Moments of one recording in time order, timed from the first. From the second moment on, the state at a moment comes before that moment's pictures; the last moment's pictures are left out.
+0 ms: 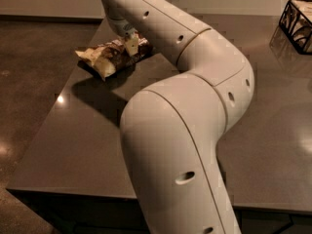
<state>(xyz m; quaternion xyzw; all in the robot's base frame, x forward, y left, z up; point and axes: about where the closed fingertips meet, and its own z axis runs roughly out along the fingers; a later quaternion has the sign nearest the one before) 0.773 0.075 0.877 -0.85 0.49 -0.18 0.08</state>
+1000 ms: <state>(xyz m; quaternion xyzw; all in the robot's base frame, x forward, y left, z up) 0.785 0.017 0.894 -0.81 0.54 -0.20 0.08</state>
